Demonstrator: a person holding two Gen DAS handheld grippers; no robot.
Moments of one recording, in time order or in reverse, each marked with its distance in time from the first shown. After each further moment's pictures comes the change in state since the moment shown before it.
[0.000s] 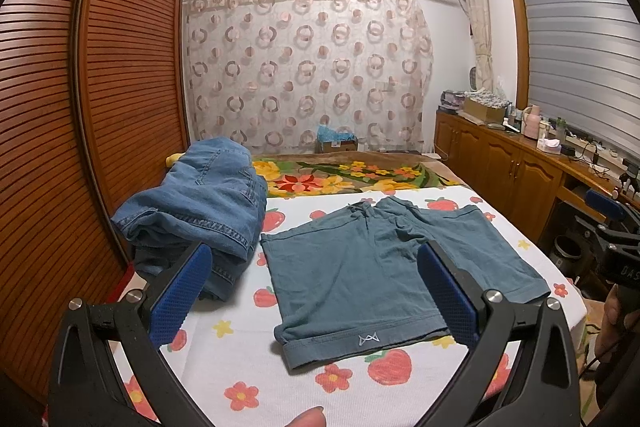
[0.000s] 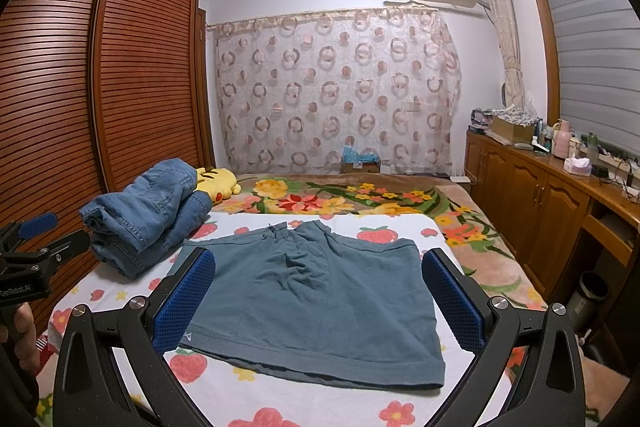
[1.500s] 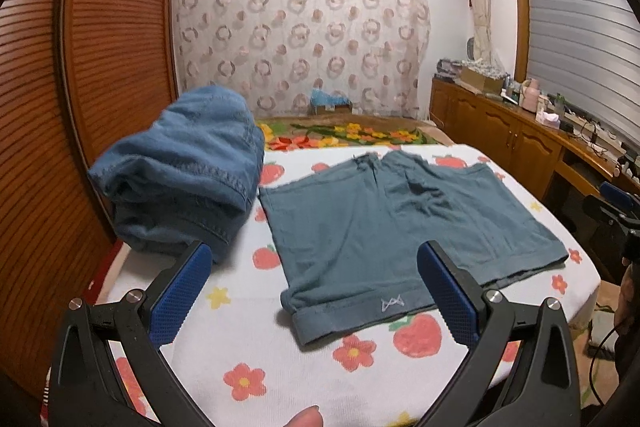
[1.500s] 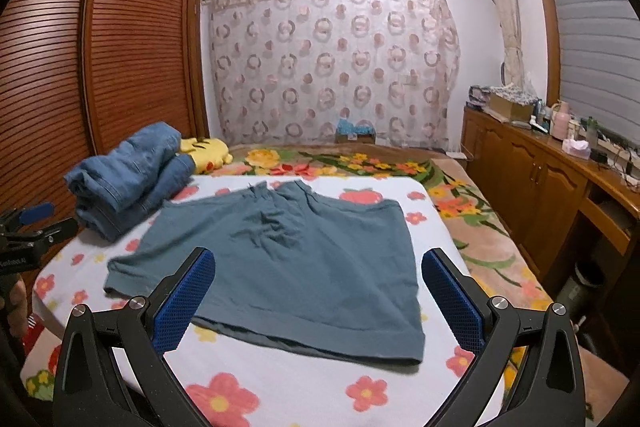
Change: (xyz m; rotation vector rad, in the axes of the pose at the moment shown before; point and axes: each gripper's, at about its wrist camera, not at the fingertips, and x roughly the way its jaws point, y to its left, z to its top) left arm 0.044 0.022 -0.039 0.000 0.130 -0.039; right arm 0.016 -0.022 -0.016 -0.009 0.117 -0.019
